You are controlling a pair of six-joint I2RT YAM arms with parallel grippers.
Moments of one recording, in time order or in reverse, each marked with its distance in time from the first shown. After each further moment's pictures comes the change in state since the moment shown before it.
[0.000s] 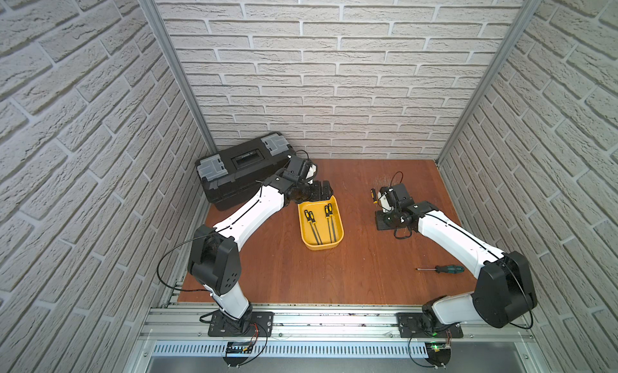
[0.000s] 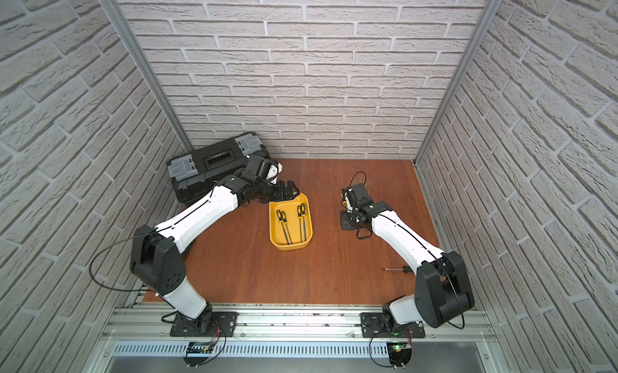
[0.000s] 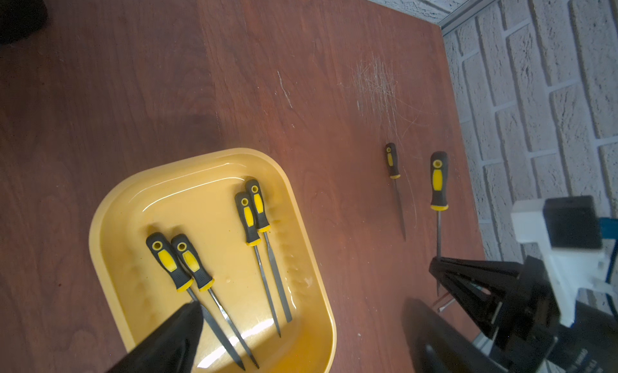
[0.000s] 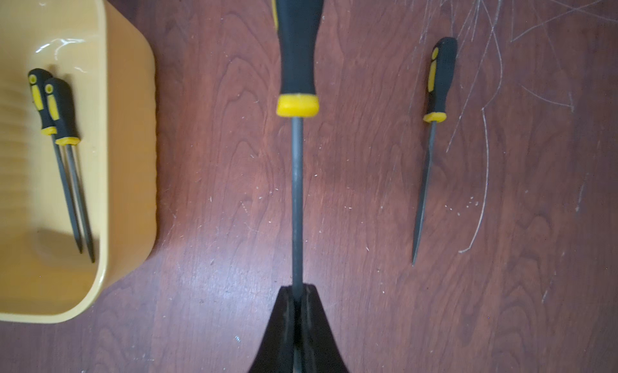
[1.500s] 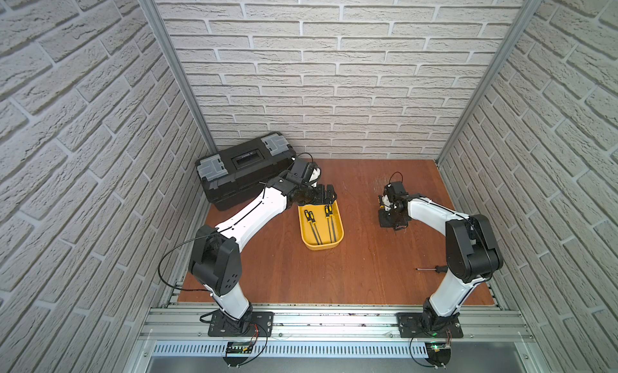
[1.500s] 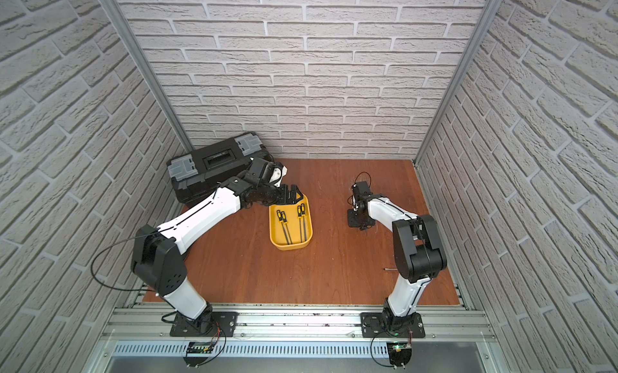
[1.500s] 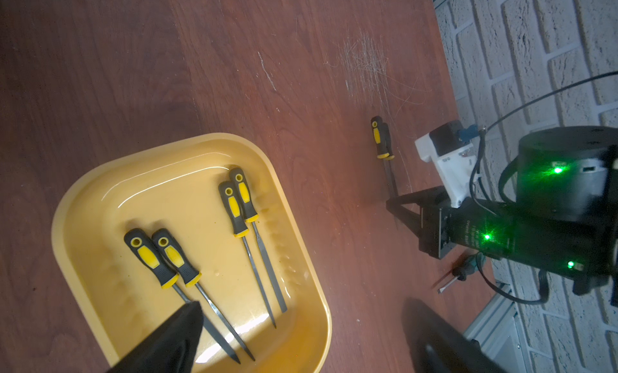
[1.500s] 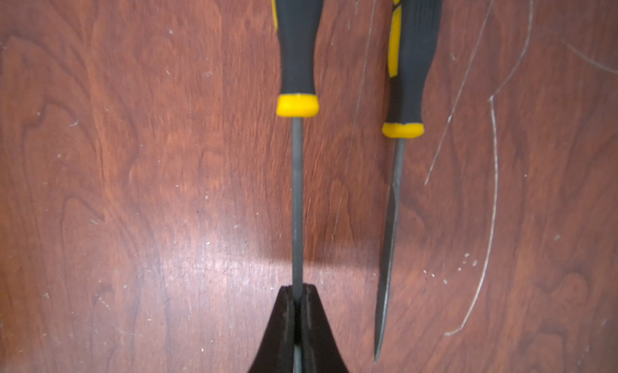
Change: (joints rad) left arm -0.028 0.001 -0.009 -0.002 0.018 0.027; right arm -0.151 0.328 0.077 0.068 -0.007 -0.064
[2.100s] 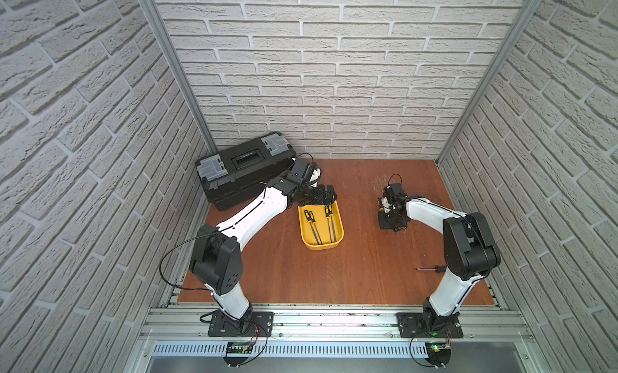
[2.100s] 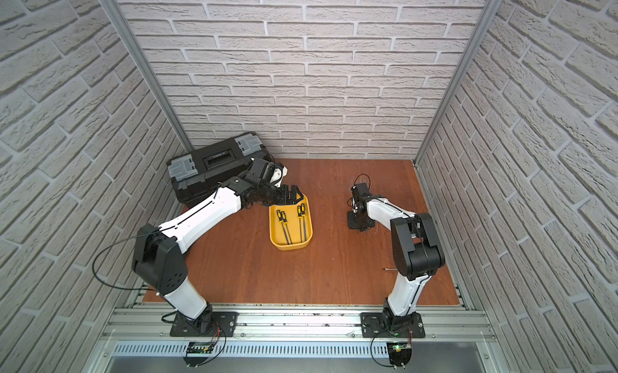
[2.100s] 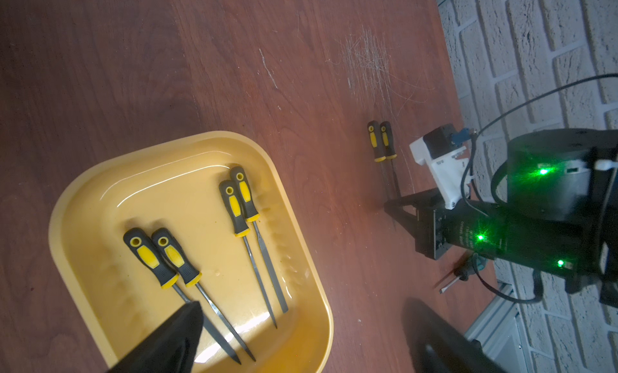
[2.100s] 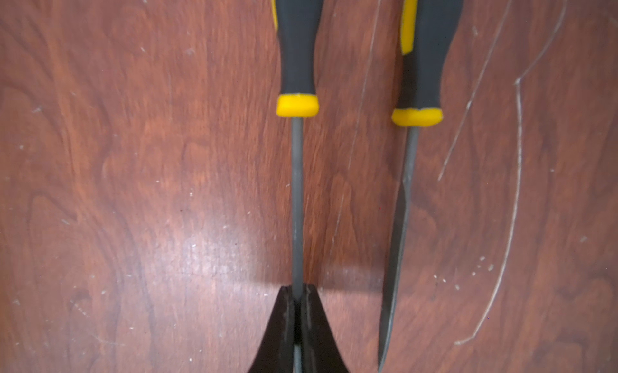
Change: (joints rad) left arm -0.001 0.008 0.000 0.000 0.000 0.000; right arm 0.000 0.023 -0.012 0.003 0.002 -0.003
